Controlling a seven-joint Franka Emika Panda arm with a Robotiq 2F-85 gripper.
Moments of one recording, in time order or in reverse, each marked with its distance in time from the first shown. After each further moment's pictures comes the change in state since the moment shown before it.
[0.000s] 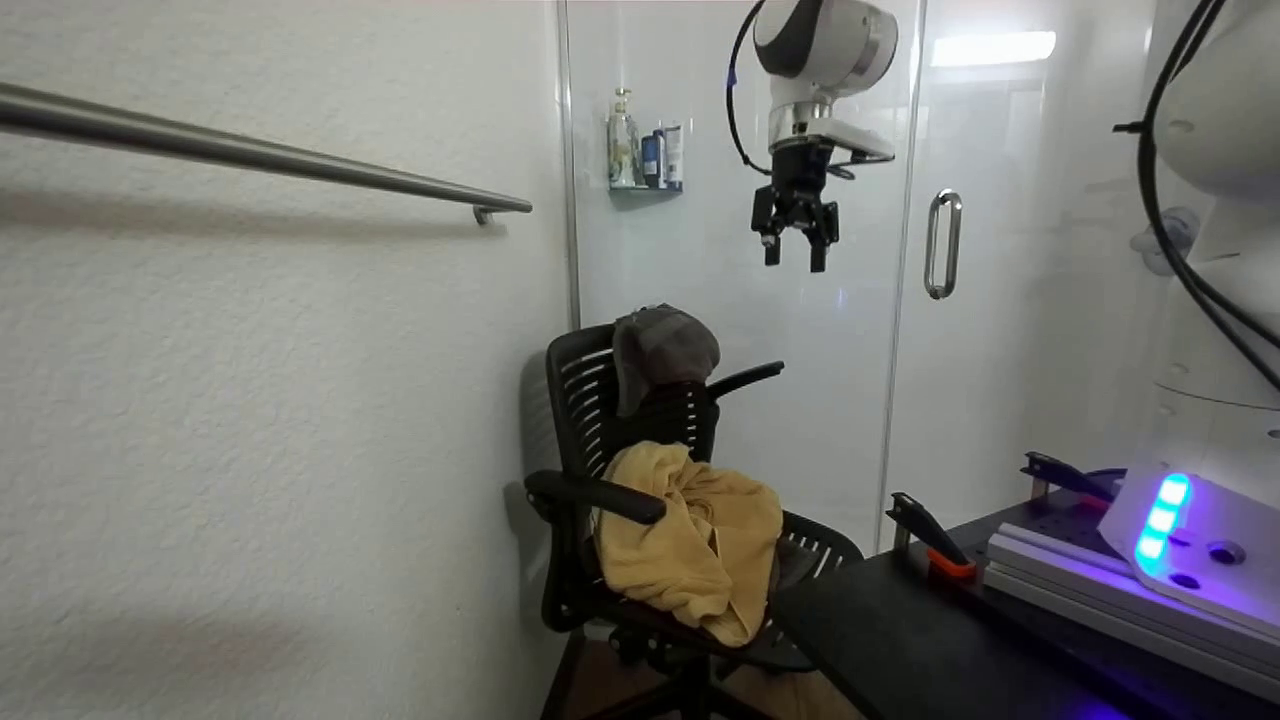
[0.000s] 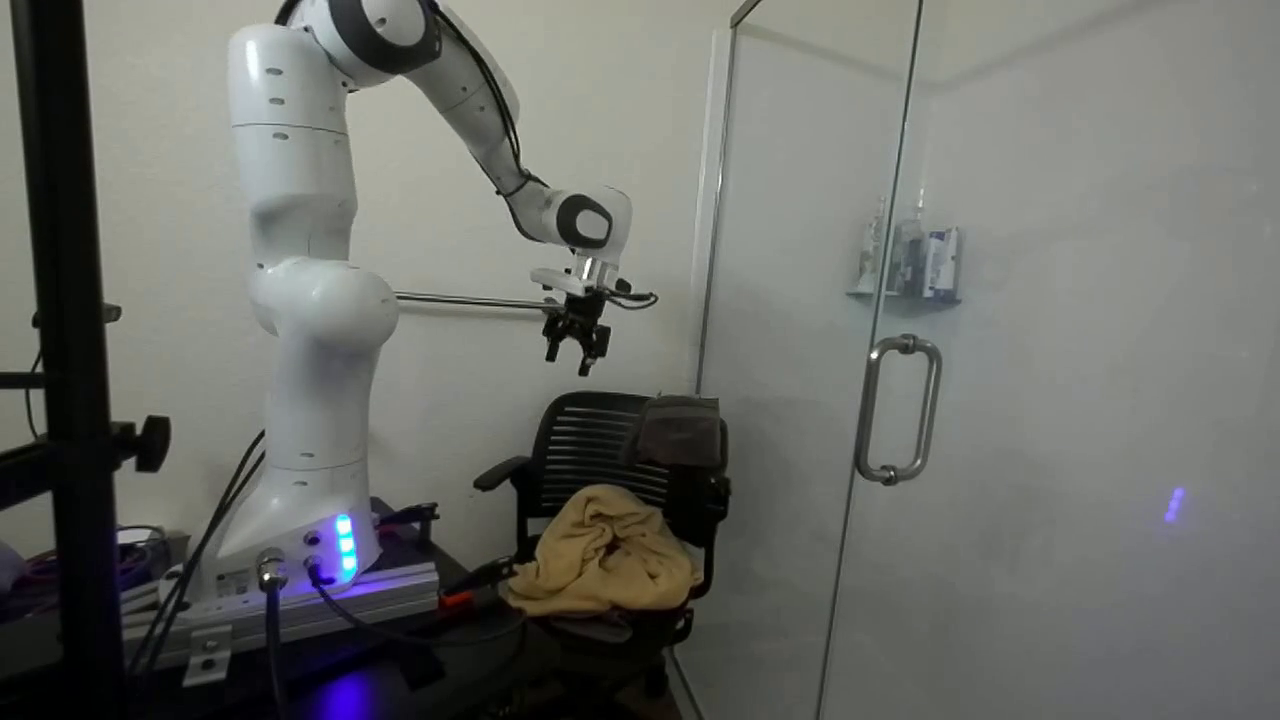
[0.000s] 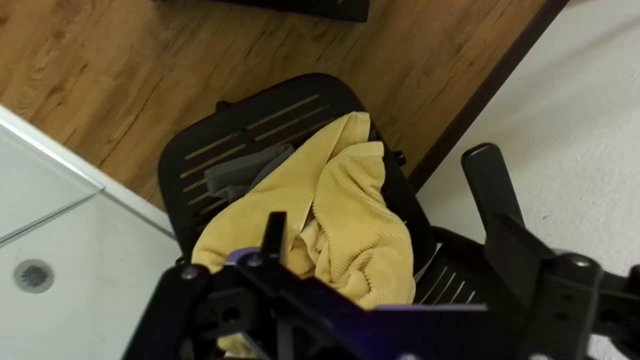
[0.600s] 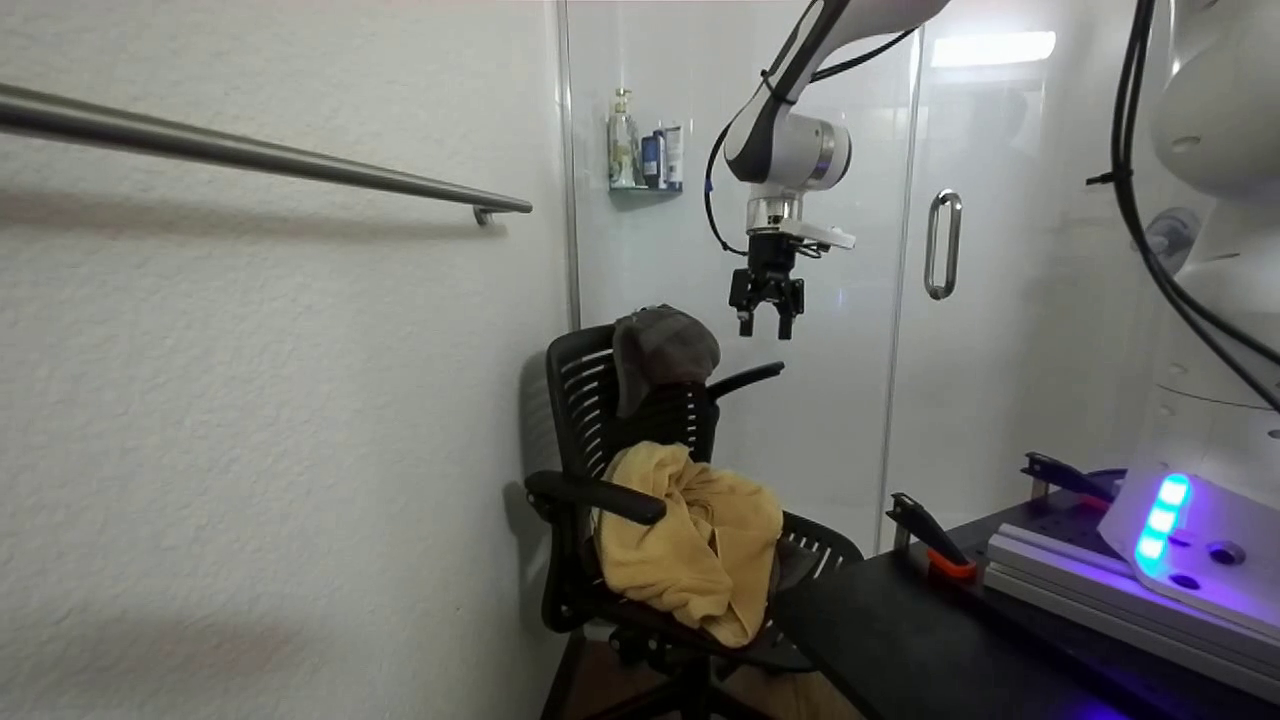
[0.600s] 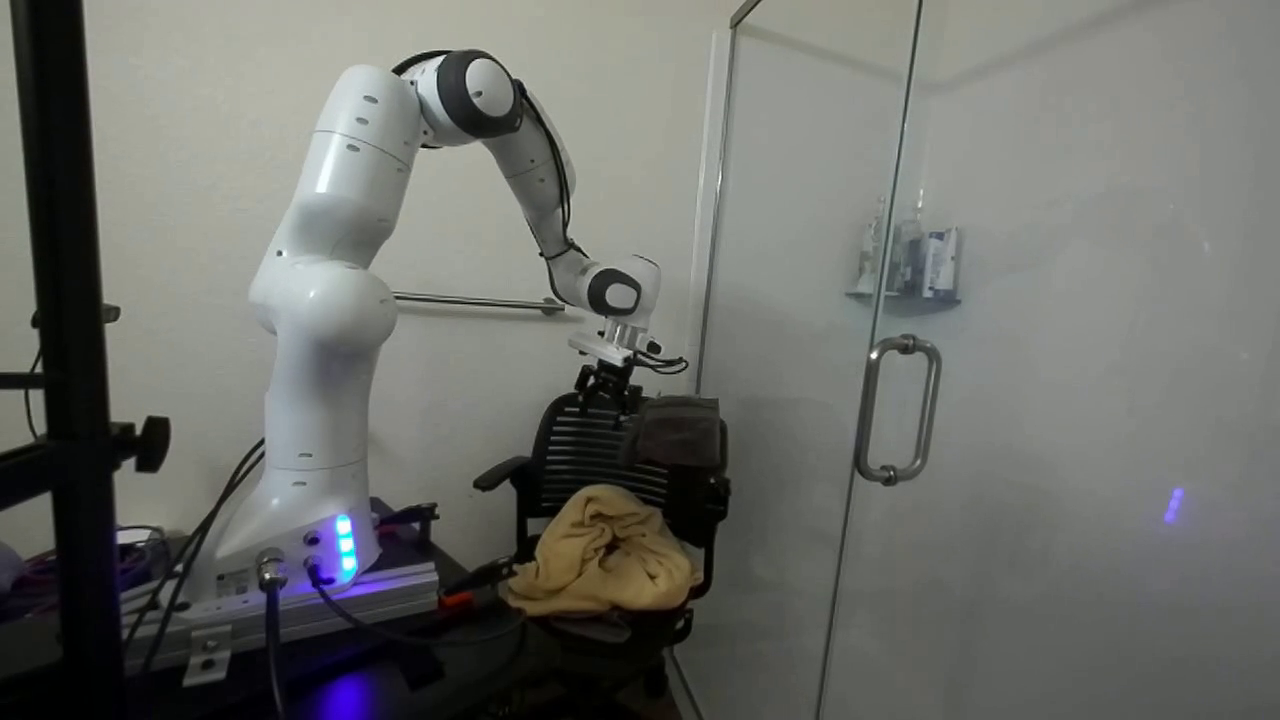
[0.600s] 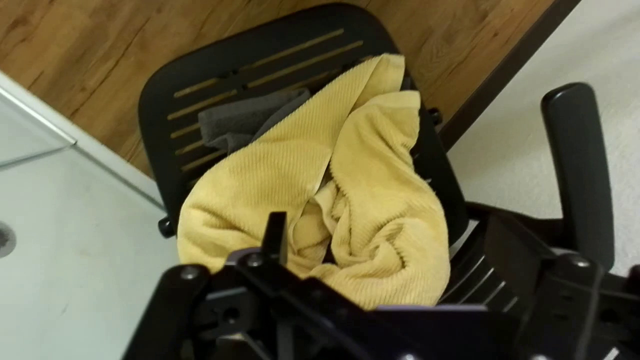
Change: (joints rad) arm -0.014 0.377 -0.018 0.163 0.040 0.247 -0.153
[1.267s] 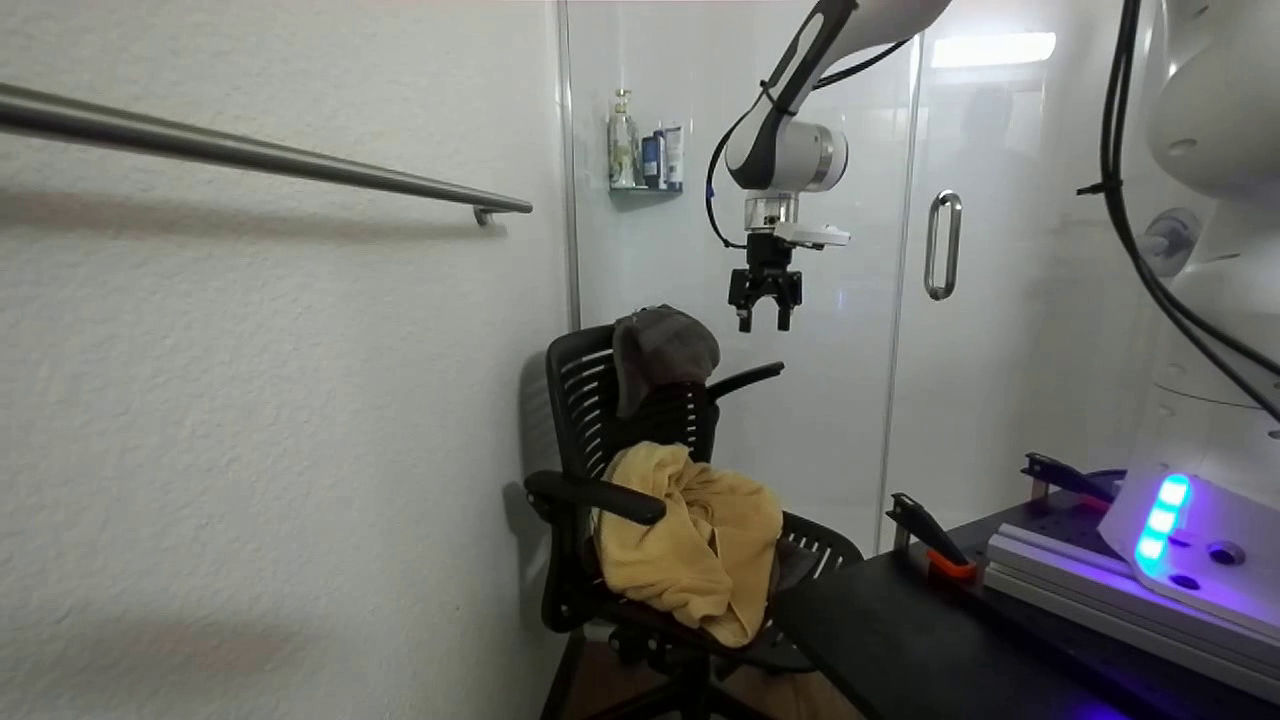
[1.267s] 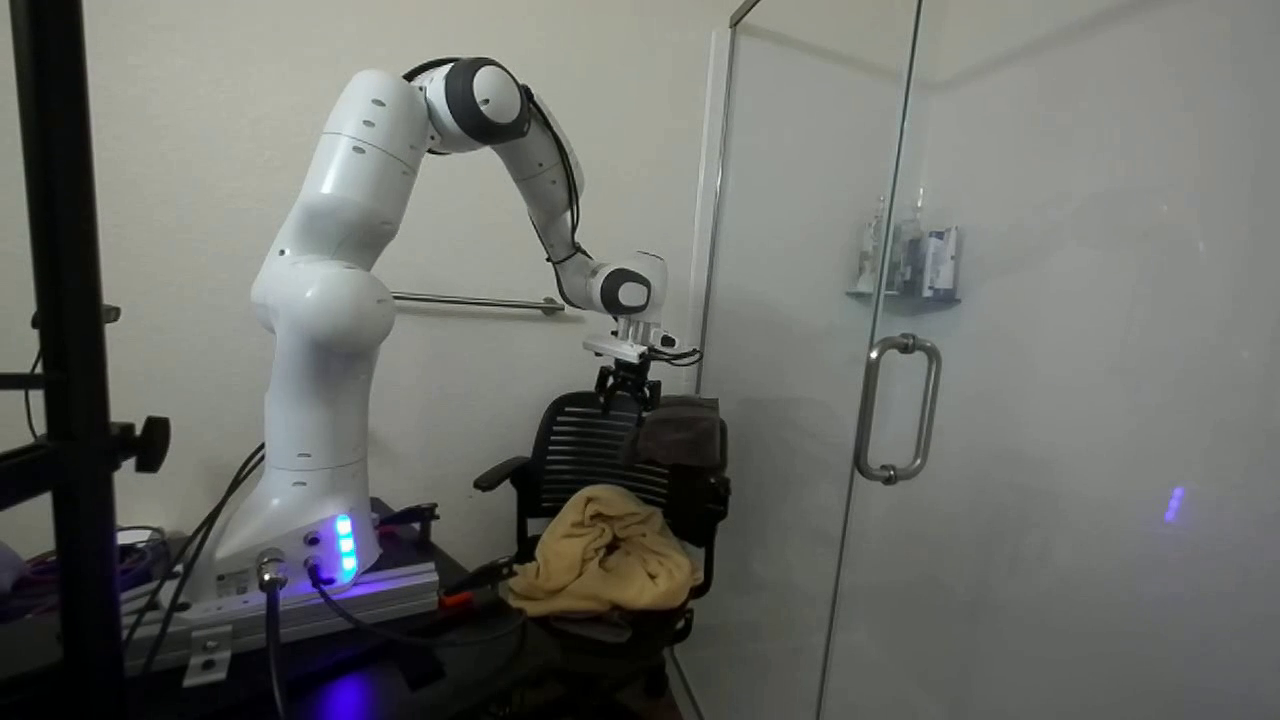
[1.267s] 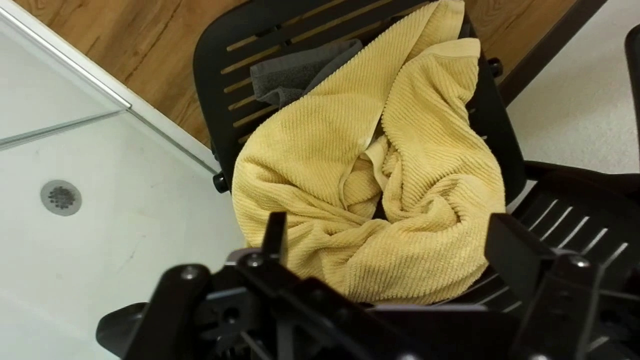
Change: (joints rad) arm -0.022 0.043 -0.001 0.062 -0.114 0.073 0.091
